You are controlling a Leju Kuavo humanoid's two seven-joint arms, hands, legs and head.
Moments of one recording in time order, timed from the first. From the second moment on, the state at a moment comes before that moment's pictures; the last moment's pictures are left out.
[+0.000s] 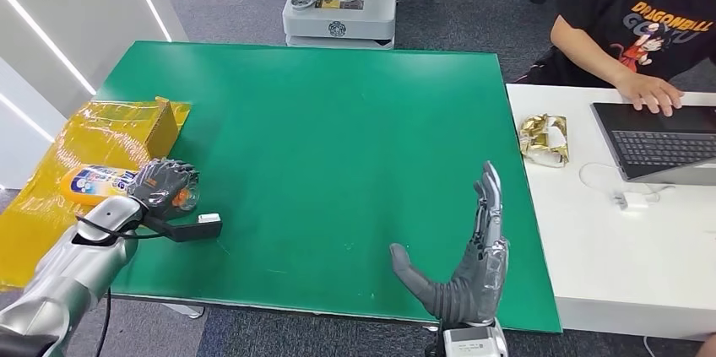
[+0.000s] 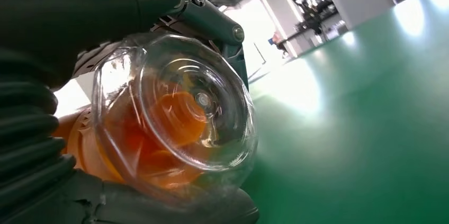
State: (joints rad) left arm -0.58 0.42 -0.39 -0.61 -1.23 0.34 -0.45; right arm 0.02 0.07 0.47 -1.64 0.38 -0.57 -0.54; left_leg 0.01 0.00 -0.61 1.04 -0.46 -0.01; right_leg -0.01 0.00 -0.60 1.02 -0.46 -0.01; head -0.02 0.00
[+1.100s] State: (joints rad) left arm -0.60 0.42 -0.43 -0.54 -1.07 0.41 -0.50; right arm 0.02 0.09 0.46 -1.64 0.41 -0.54 -0.50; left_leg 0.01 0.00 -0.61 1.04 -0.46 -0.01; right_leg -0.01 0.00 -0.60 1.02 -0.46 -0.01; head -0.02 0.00
